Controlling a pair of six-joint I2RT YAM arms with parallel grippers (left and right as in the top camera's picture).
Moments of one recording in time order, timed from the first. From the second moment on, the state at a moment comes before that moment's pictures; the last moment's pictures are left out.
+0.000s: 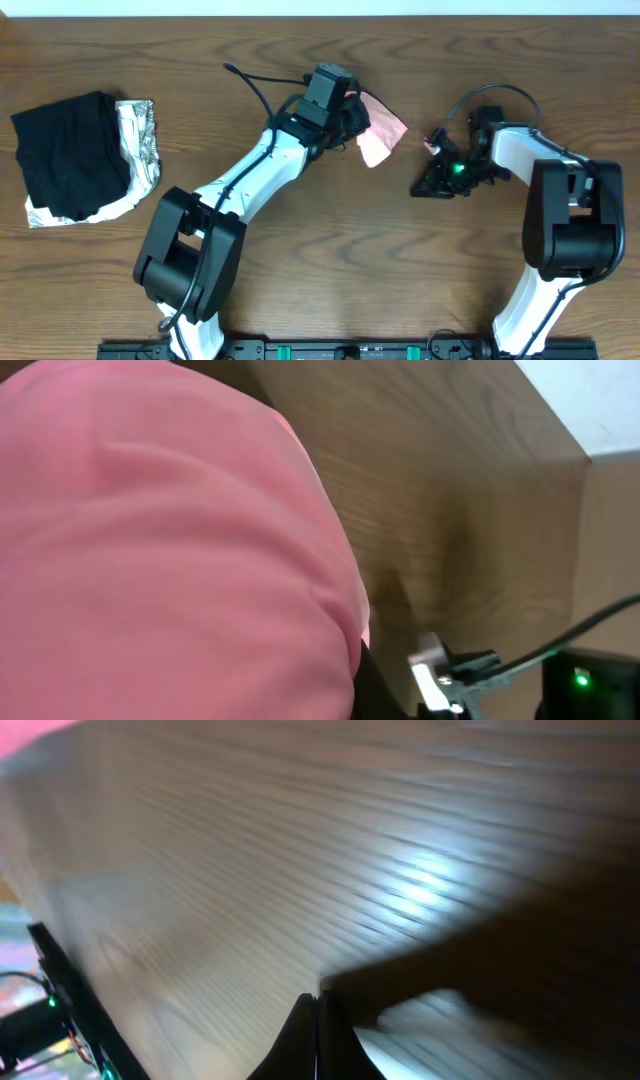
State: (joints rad) left arm -0.52 1.92 1.35 -0.22 0.23 -0.93; right arm 0.01 2.03 1.16 -0.78 -0.68 -0.13
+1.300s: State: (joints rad) left arm -0.53 1.92 1.35 -0.25 0.26 -0.98; right arm 0.24 2.04 1.16 -0.16 -0.59 0.86
